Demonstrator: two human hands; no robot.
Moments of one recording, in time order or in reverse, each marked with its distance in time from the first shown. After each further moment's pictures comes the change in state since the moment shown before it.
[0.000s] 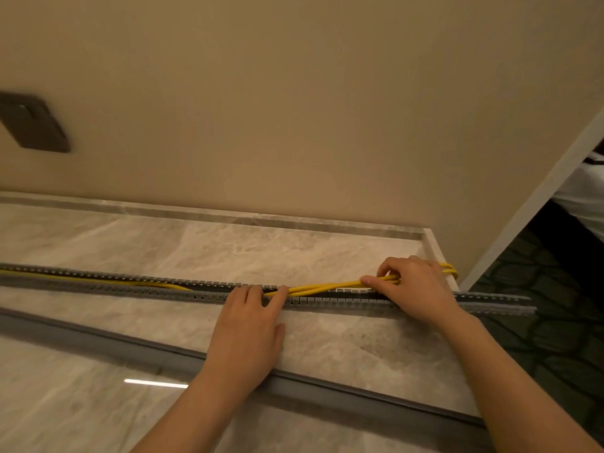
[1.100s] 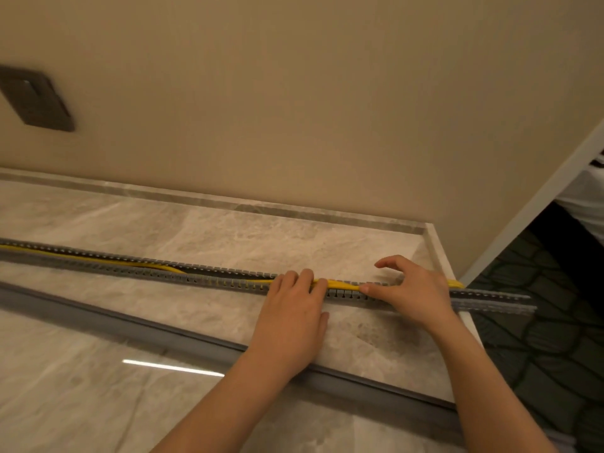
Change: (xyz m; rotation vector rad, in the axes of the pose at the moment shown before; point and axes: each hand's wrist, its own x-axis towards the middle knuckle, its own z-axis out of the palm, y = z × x) left_hand 0.016 0.044 0.008 -0.114 0.056 0.137; right_hand -0.021 -0.013 0.003 0.245 0.001 0.212
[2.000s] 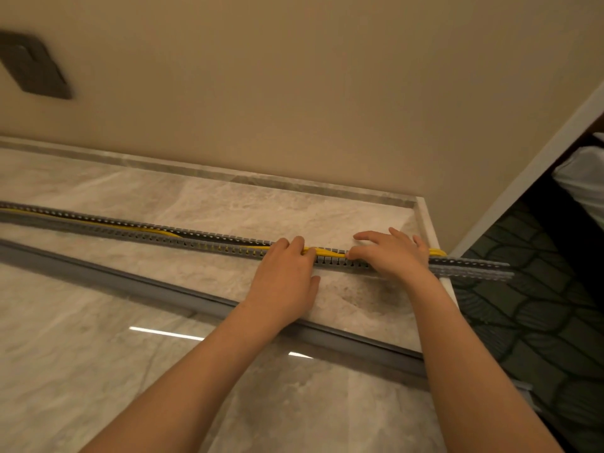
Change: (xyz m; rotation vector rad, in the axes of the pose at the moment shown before) left_hand 0.003 0.012 -0.005 0.014 -0.068 -0.048; right_hand 0.015 -0.005 0.003 -0.295 -0.262 0.038
